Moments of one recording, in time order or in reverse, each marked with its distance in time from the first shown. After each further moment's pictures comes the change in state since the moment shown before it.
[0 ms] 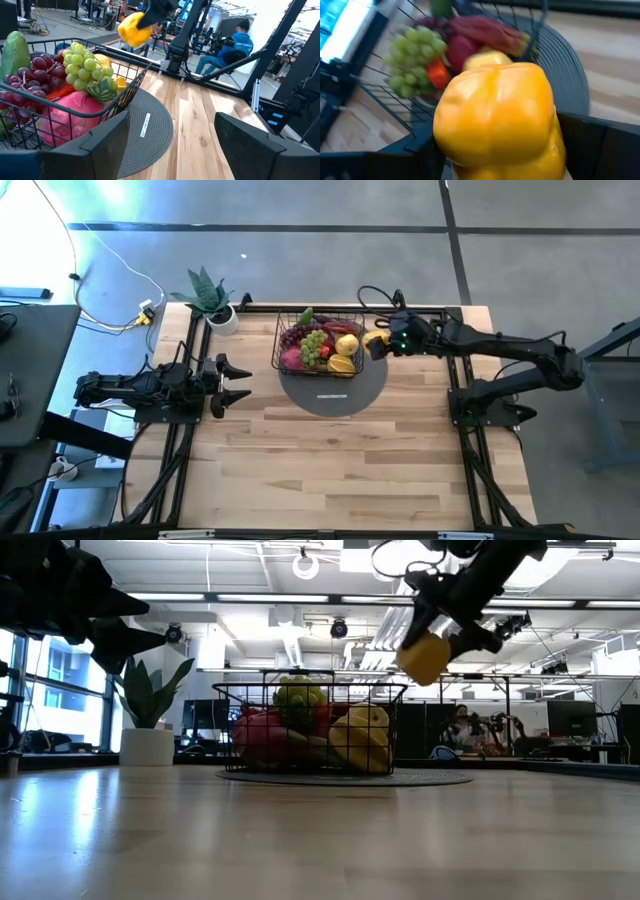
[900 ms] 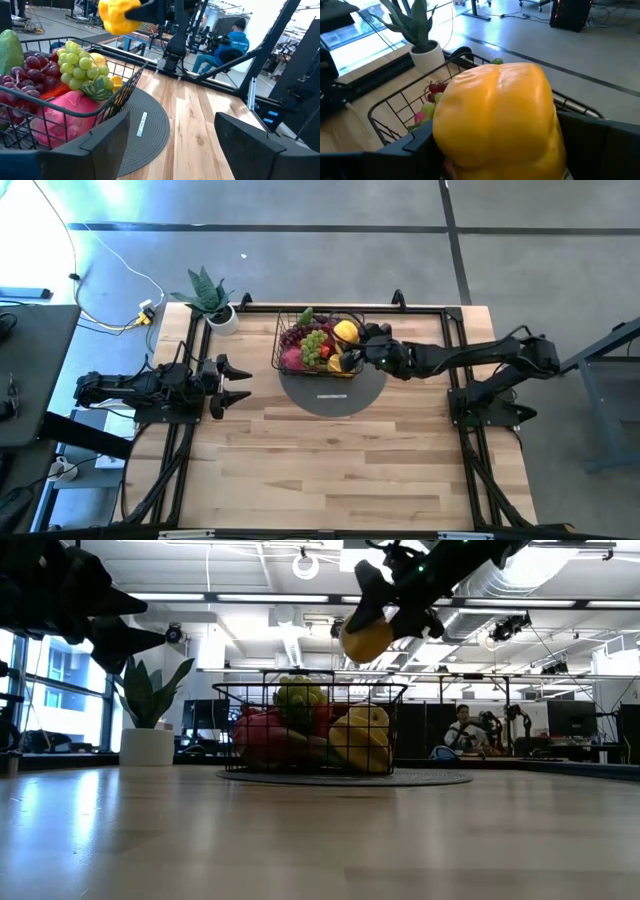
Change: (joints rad) left arm 0.000 0.000 0.000 -0.001 0.022 0.000; right arm 0.234 0.230 0.000 0.557 0.466 -0.403
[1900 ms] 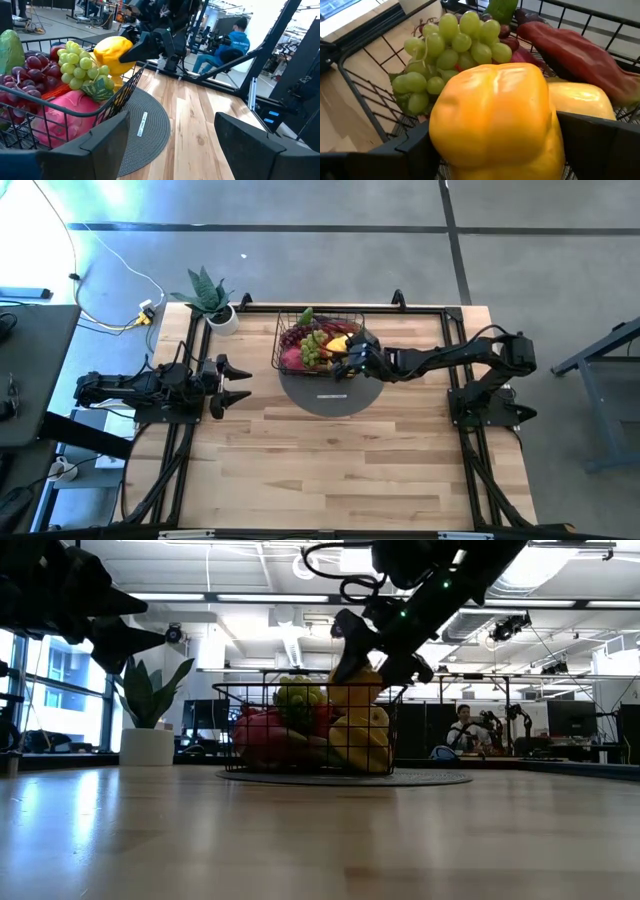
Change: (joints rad) left arm 0.000 0.000 0.000 0.000 -0.003 0.000; right arm -0.027 0.187 0.000 -0.008 -0.140 0.153
